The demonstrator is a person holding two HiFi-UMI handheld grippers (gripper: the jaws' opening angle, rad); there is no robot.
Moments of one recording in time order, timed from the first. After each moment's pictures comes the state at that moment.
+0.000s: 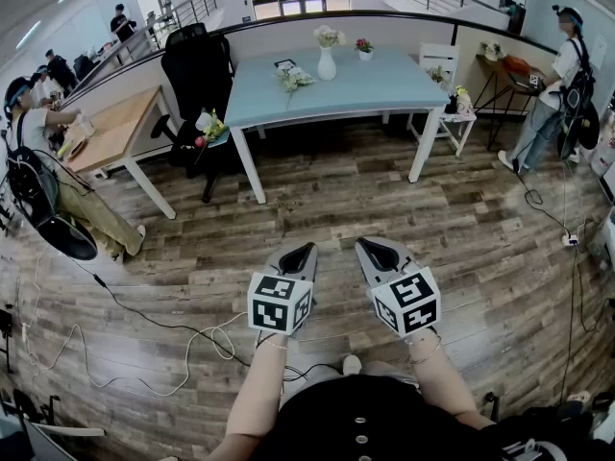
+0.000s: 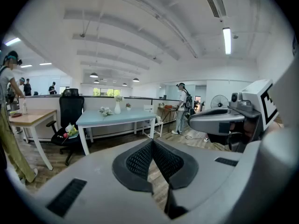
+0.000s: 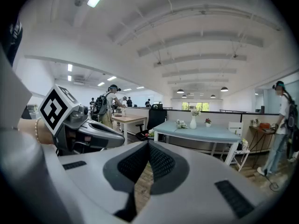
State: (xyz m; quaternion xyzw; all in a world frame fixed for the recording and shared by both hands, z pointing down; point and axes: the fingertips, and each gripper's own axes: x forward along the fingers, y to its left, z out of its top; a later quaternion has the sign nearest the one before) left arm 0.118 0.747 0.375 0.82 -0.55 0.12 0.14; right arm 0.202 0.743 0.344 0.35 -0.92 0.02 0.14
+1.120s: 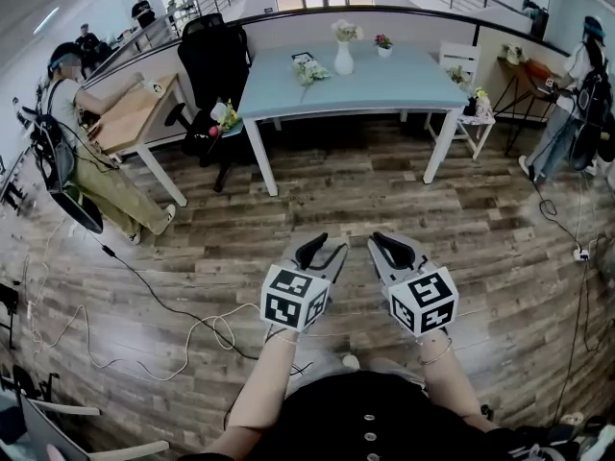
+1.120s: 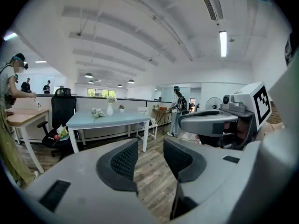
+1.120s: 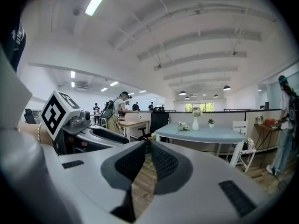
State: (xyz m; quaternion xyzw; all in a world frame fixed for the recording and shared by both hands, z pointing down) left arm 0.169 0.725 0.375 0.84 -0.52 0.10 0.13; right arm 0.231 0.720 0.342 0.33 -0.94 0.03 0.11
